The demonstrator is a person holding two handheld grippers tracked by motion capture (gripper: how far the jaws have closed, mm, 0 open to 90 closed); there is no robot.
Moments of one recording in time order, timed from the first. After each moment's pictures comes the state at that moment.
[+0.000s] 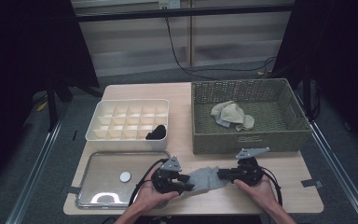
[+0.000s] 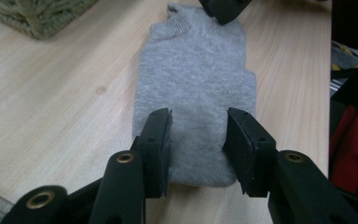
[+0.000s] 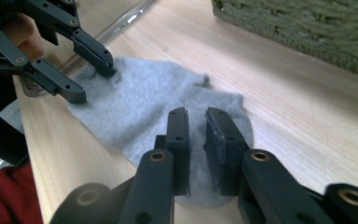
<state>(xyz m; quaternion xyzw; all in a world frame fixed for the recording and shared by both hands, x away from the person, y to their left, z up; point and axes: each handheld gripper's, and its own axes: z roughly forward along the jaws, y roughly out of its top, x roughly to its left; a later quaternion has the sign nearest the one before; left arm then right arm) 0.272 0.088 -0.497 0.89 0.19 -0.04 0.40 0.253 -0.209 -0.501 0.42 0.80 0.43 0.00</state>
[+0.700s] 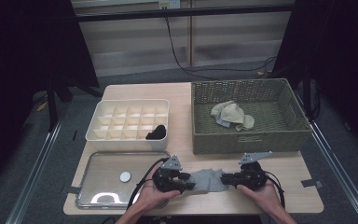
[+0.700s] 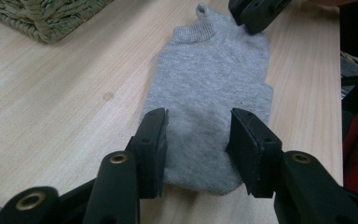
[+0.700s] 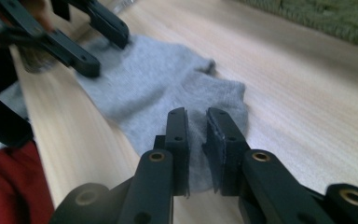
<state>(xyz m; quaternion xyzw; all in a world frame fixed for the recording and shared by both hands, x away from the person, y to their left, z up) 0.276 0.086 -0.501 0.89 0.19 -0.04 0.42 0.238 -0.216 -0.498 0.41 0.81 0.42 0.00</state>
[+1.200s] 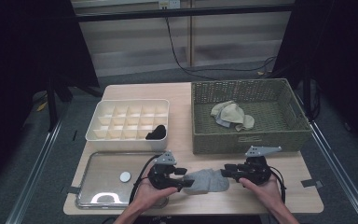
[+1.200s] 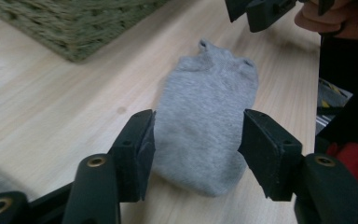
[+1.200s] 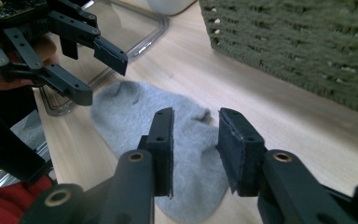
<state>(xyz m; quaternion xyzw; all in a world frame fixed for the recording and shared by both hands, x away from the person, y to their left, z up) 0.279 0.100 -0.483 0.86 0.24 -0.05 0.45 0.245 -0.223 -0.479 0.42 0.77 0.48 0.02</state>
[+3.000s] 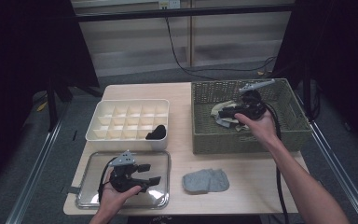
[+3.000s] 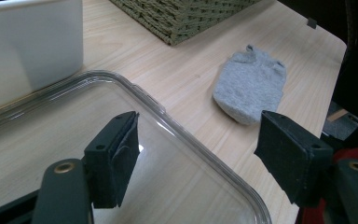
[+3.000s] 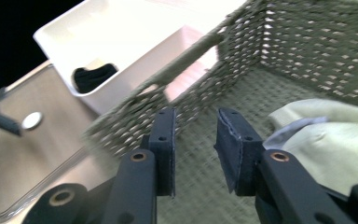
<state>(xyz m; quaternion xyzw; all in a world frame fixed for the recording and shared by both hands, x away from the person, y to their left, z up) 0.268 0.198 -0.462 0.83 0.31 0.00 0.47 0.393 -0.229 -0.378 0.42 0.79 0.45 0.07</state>
